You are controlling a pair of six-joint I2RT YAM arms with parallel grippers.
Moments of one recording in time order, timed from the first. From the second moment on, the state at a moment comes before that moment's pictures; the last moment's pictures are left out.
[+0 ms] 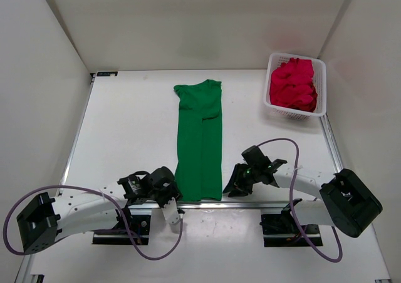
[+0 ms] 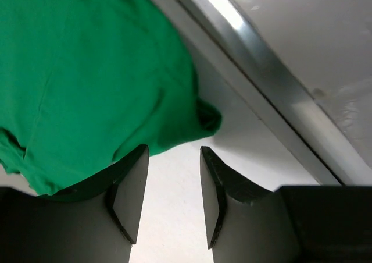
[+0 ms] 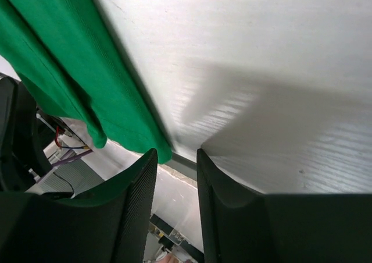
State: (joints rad) left arm -1.03 0.91 0.38 -0.50 0.07 1.48; right arm 0.70 1.26 0.41 -0.25 -0.43 1.07
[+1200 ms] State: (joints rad) left arm -1.02 1.06 0.51 -0.45 0.08 1.11; right arm 0.71 1.45 0.61 -0.38 -0.51 0.95
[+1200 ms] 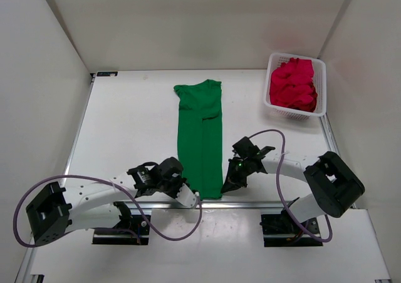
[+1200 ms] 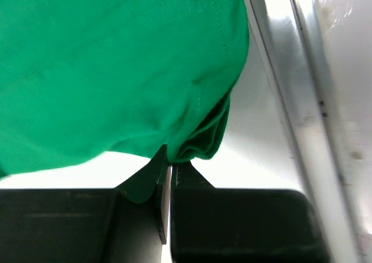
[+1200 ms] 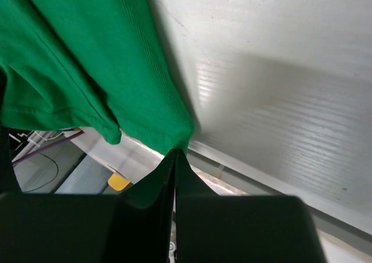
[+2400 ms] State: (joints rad) left arm -0.48 1.92 1.52 -0.61 0.07 0.71; right arm 0.25 2.19 1.79 -0.72 -0.71 0.57
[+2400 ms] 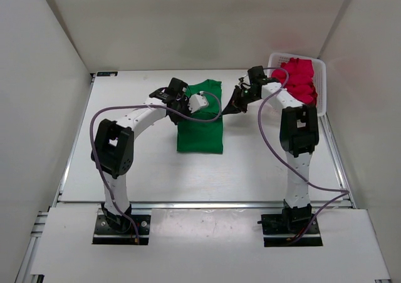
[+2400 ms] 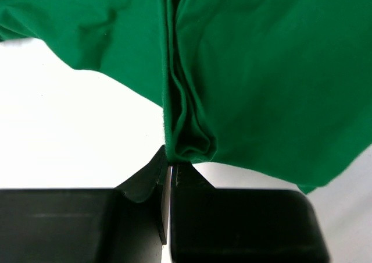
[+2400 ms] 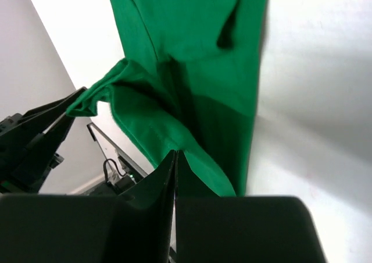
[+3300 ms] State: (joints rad) left arm -0.41 2.06 1.70 -0.51 0.03 0.61; right arm 0.19 2.31 2.02 -0.82 -0.63 0.51
